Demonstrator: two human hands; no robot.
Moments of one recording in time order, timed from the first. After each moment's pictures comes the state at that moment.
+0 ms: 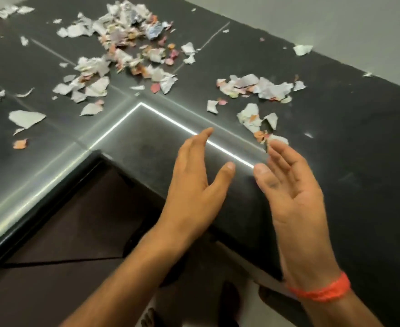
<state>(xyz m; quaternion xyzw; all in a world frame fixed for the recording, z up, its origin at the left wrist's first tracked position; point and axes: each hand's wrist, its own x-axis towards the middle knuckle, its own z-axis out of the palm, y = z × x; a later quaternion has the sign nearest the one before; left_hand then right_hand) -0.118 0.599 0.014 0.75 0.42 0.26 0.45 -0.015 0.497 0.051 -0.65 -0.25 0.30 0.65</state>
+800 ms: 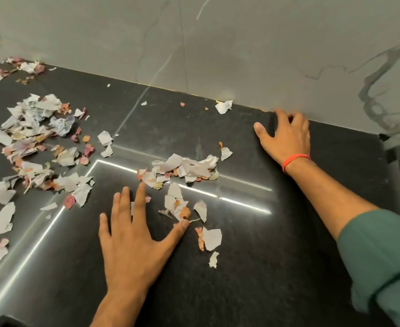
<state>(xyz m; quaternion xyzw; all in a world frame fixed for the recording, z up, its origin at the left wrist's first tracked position) -0.017 0.693 -0.007 0.85 0.50 0.12 0.15 0.359 0.640 -0.018 -0.93 -0.30 -0.03 0.22</state>
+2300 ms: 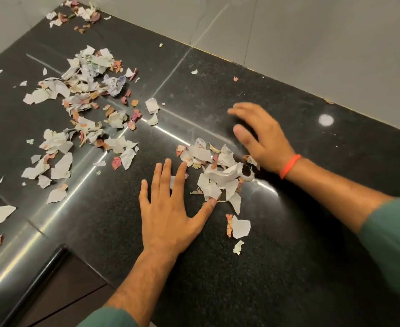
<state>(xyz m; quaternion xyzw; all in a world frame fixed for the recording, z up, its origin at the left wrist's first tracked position) -0.014 0.695 -0.004 0.85 0.52 0.04 0.12 0.261 0.712 0.000 -0.65 -0.65 0.14 0.36</state>
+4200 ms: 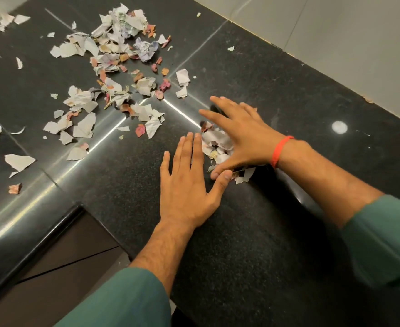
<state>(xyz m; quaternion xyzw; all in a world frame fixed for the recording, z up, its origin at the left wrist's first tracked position) -0.015 0.694 -0.007 0.84 0.52 0.09 0.14 0.187 0.742 0.019 -0.58 -0.79 0.19 0.05</state>
